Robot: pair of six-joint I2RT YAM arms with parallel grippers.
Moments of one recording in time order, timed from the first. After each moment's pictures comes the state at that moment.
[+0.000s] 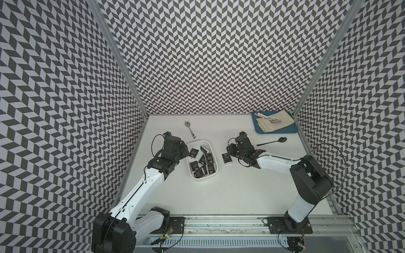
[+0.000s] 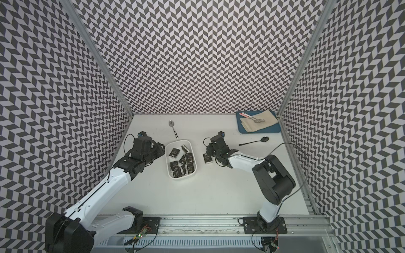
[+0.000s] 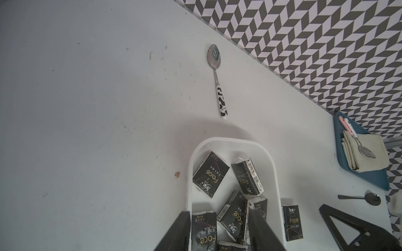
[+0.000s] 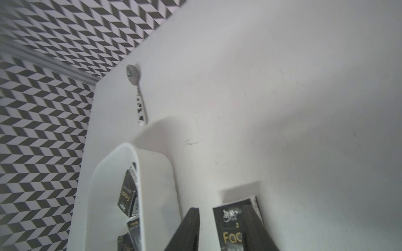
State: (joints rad) left arm -0.32 1.09 0.83 -0.42 -0.15 -0.70; right arm 0.63 1.72 1.02 0.04 0.04 0.76
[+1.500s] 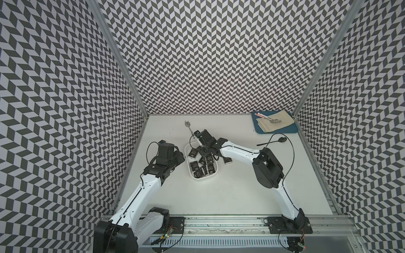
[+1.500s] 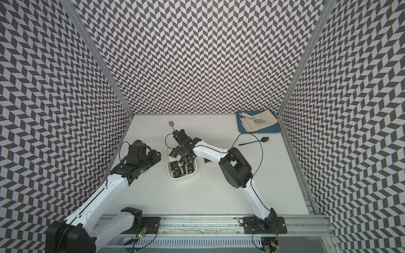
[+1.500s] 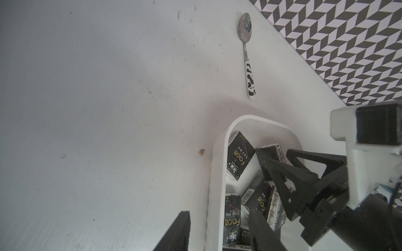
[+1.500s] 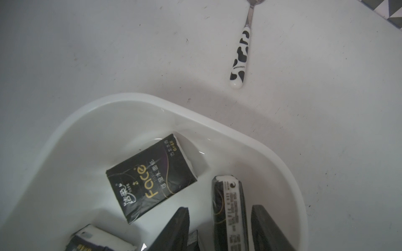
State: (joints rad) left arm -0.20 1.02 0.69 -0.43 -0.03 -0.72; right arm 0.86 2.29 1.86 -0.47 0.17 0.09
